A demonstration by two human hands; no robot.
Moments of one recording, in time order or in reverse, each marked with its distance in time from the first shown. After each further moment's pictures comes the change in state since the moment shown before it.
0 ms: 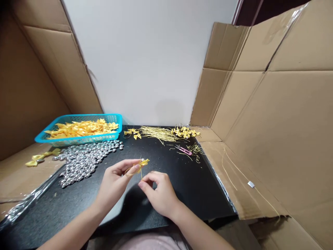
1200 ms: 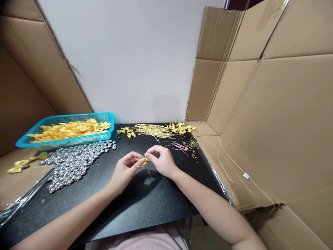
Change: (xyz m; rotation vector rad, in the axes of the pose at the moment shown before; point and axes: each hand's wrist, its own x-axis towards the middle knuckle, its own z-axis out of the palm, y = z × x) left_hand 0.029 -0.029 0.023 -0.118 -0.194 -0.055; right_hand 0.064 0.033 -0.035 0.077 0.121 -0.135
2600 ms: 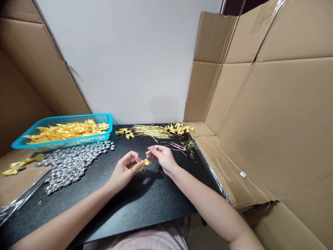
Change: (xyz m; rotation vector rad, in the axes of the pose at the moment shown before) left_hand 0.004 -0.014 -0.005 -0.130 -0.128 0.000; right_hand 0.007 0.016 0.003 0.614 0.119 0.390
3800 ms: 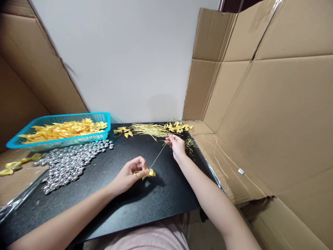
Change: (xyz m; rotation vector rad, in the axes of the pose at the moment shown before) left_hand -0.009 0.003 0.011 -0.063 -0.242 -0.168; right_hand 0.042 -0.007 -0.053 0.033 0.383 -0.139
